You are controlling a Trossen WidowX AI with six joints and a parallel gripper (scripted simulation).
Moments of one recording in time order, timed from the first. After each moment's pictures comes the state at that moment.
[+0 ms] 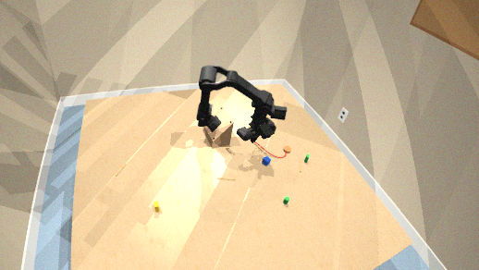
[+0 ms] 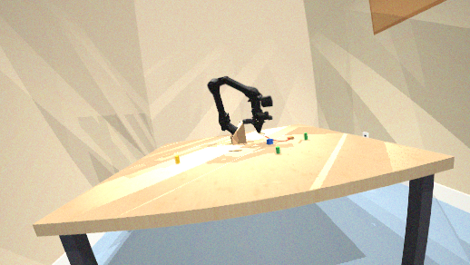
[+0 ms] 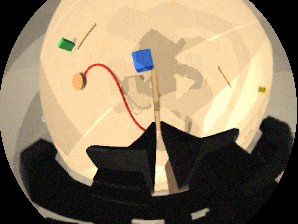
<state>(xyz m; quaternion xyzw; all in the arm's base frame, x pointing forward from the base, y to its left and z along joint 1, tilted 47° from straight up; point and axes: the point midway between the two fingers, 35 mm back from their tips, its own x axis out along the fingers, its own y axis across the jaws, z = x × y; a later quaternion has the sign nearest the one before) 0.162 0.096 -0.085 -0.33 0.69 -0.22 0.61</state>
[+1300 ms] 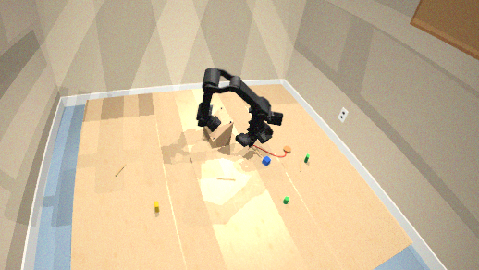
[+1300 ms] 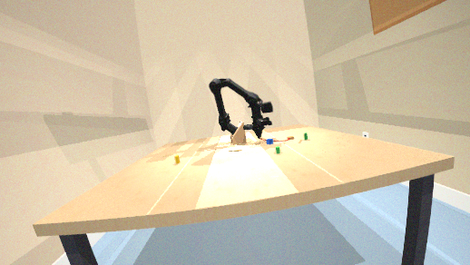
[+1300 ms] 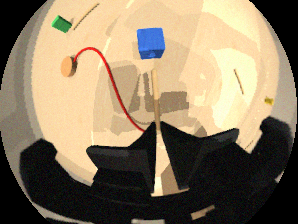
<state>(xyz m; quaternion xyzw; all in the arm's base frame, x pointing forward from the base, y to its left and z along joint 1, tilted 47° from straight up) 0.151 0.071 -0.110 -0.35 0.70 -0.18 0.59</state>
